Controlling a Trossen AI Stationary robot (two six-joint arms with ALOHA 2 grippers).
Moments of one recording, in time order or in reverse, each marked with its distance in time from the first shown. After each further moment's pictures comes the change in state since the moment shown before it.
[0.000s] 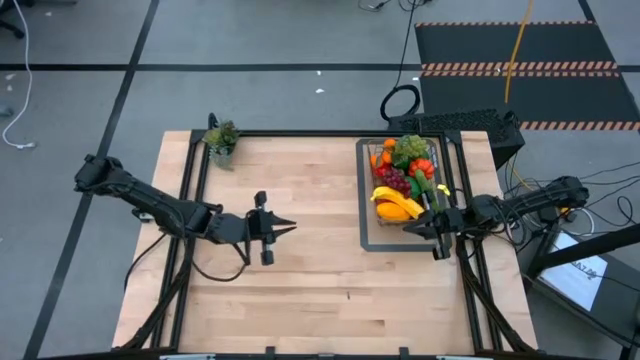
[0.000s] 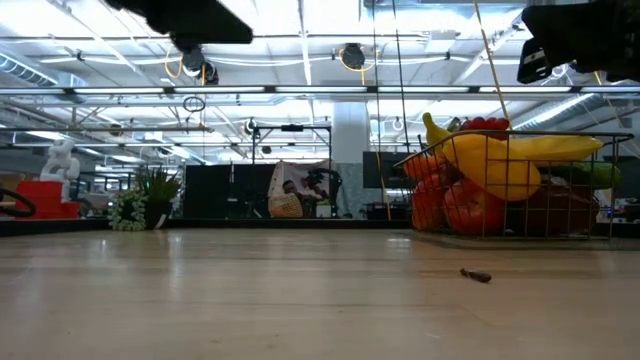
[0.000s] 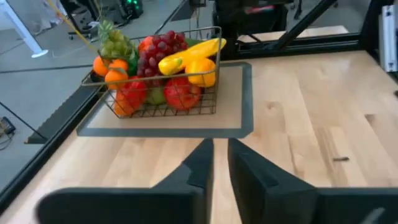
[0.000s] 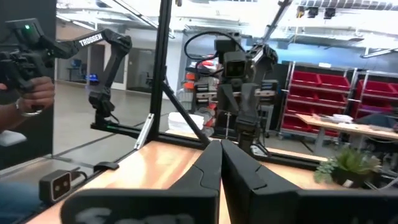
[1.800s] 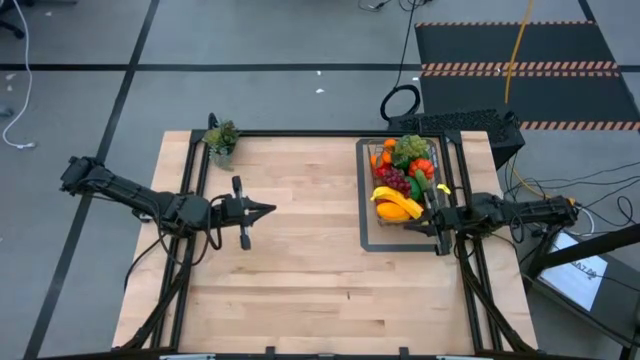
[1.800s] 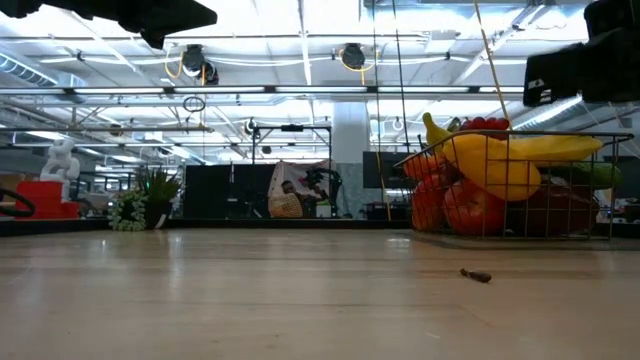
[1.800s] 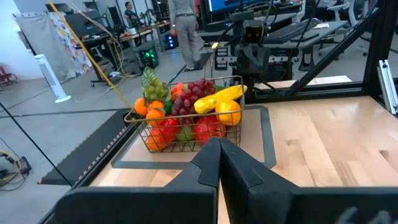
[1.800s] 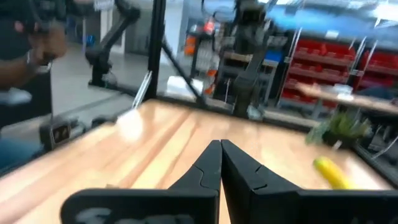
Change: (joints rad) left arm 0.041 -0.350 -0.235 0.166 0.001 0.162; right arm -0.149 -0.314 0.006 -0.461 -0.127 -0.019
